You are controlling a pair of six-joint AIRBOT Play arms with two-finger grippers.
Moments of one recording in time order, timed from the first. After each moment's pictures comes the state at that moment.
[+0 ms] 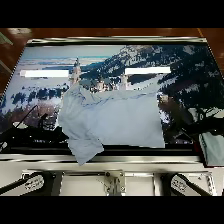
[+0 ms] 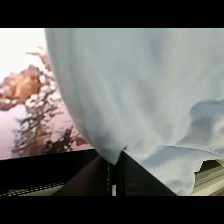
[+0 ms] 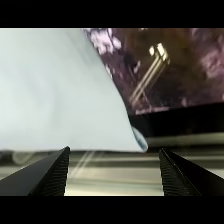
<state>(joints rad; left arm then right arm) 0.31 -1.25 0.47 0.77 -1.06 -1.13 -0.49 -1.22 0.76 -1.15 1.36 1.37</state>
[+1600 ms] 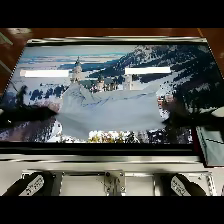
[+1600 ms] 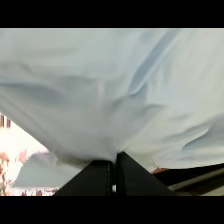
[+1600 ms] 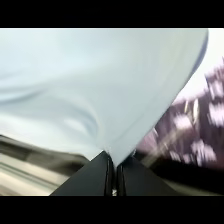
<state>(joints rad) 0.30 -1.00 0.80 0.76 -1.13 -1.11 -0.37 -1.06 0.80 -0.89 1.30 1.13</state>
